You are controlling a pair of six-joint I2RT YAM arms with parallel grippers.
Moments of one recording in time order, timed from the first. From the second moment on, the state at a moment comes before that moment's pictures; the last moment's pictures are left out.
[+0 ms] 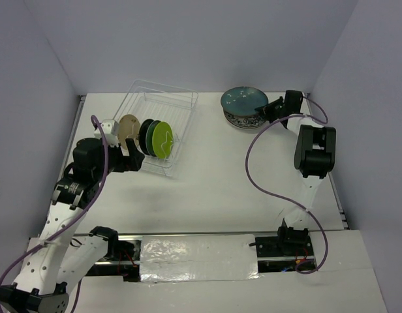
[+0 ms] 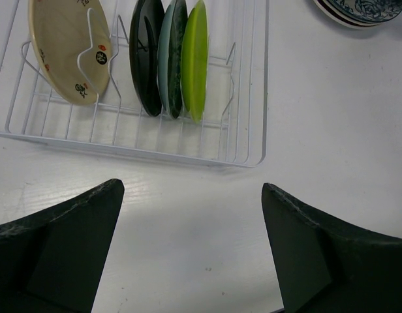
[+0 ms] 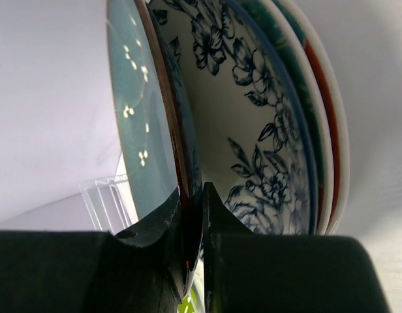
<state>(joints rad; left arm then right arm) -0.21 0.76 0.89 -0.58 0.08 -0.24 -0.12 2.15 1.50 0.06 -0.41 1.09</state>
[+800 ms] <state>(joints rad) -0.21 0.76 0.89 -0.58 0.08 -0.24 -0.16 2.11 1.35 0.25 -0.54 1.09</state>
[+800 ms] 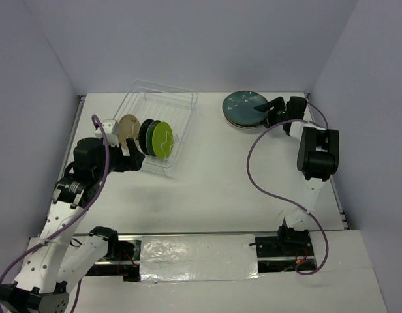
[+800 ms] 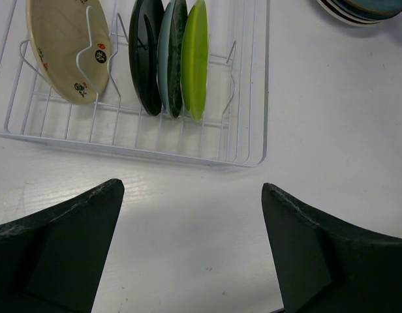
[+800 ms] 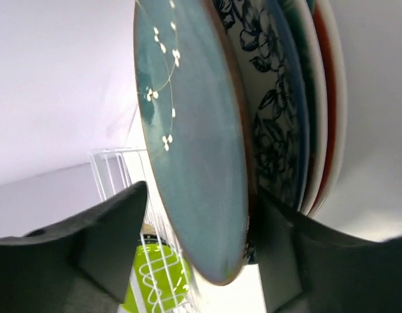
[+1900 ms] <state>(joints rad) -0.31 1.12 1.23 -0.73 -0.20 -0.32 0.12 1.33 1.26 -0.39 0.00 0.57</state>
